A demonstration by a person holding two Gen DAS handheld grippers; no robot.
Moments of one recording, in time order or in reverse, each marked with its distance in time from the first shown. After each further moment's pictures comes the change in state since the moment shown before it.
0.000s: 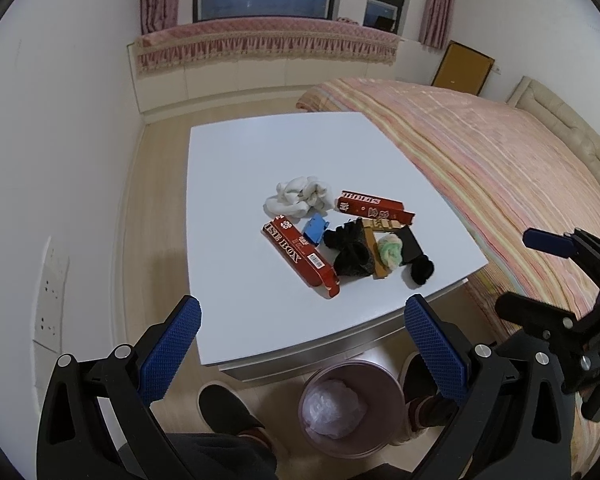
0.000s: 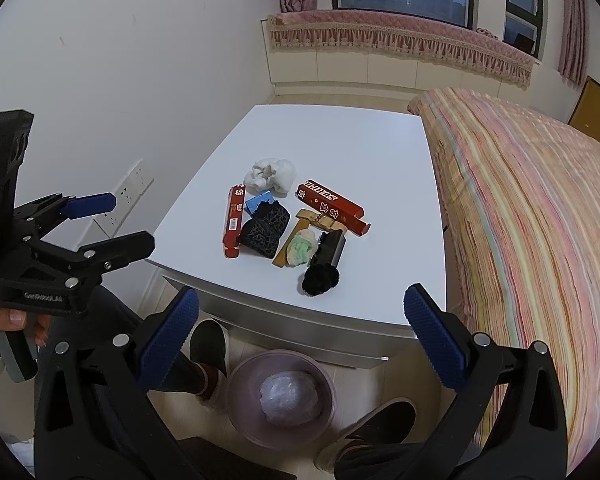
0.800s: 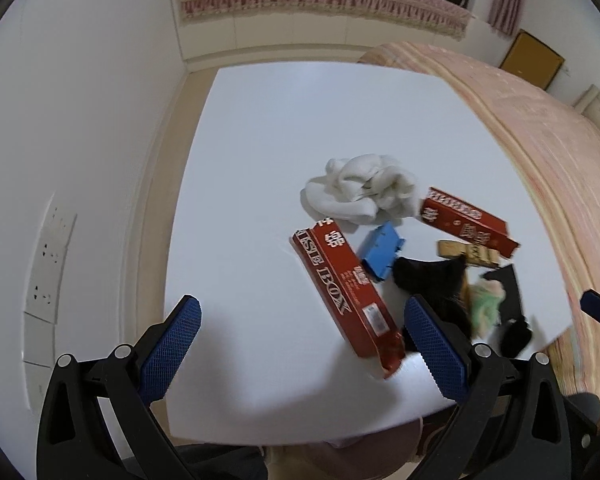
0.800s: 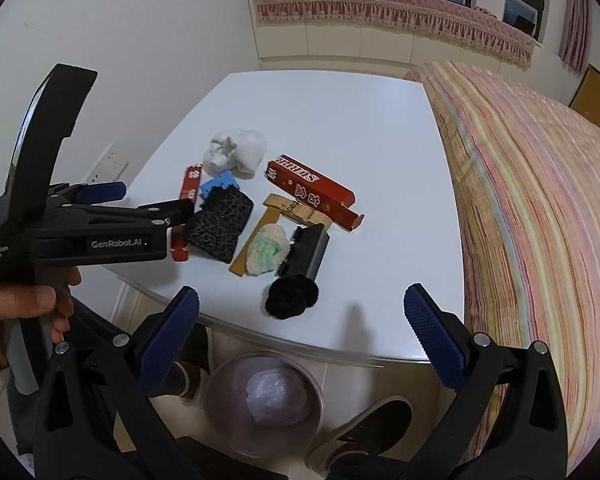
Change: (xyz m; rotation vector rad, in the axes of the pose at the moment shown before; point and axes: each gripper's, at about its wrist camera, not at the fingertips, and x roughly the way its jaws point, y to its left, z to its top) left arm 0.101 0.011 0.024 -0.146 0.159 0.166; right arm 0.068 -0.021 0.007 0.018 0.091 -0.034
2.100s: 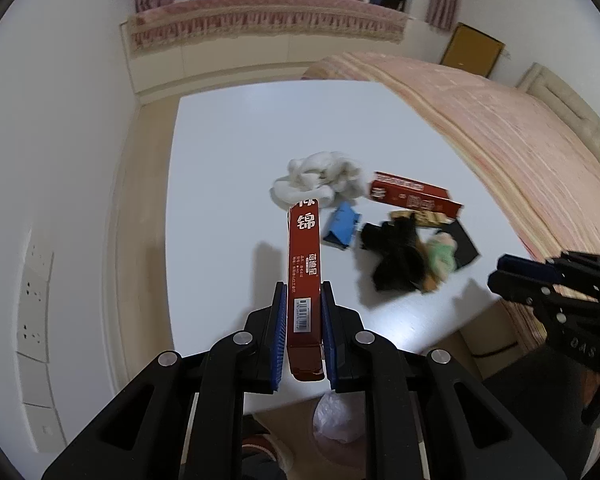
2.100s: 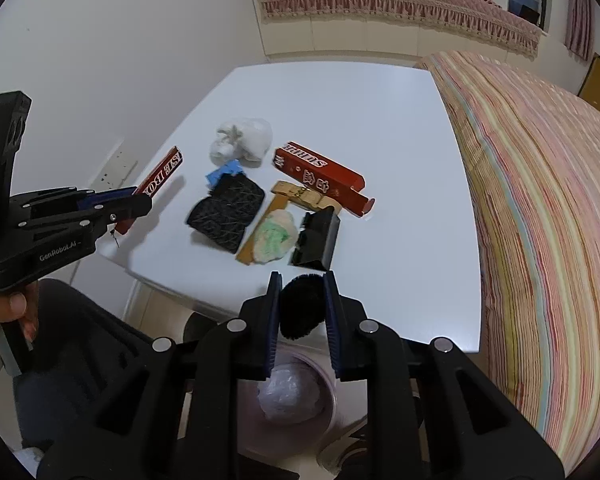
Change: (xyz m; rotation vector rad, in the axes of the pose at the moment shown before) left arm -0.043 0.009 -0.031 0.164 -0.095 -0.171; right arm -0.003 -0.002 -0.007 0.017 0.005 0.065
